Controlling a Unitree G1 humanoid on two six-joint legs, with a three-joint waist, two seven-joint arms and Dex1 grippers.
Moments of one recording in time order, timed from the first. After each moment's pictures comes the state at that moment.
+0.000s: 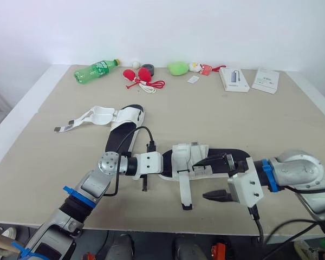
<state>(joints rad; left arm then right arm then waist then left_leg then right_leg) -0.50 0.41 -0.42 0.13 -0.01 -0.07 -1.02 -0.29 -0.95 0.13 -0.20 0.12 -0.59 1.22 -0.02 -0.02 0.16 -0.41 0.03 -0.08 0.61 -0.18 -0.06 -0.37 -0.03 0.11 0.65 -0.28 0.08</state>
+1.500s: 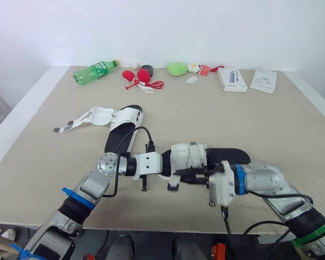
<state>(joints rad) -0.48 0.42 -0.41 0.11 0.00 -0.06 -1.01 -0.34 -0.83 0.36 -0.18 0.27 -0.37 0.91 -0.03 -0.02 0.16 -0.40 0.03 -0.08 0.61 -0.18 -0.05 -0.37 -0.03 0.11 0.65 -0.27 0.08</state>
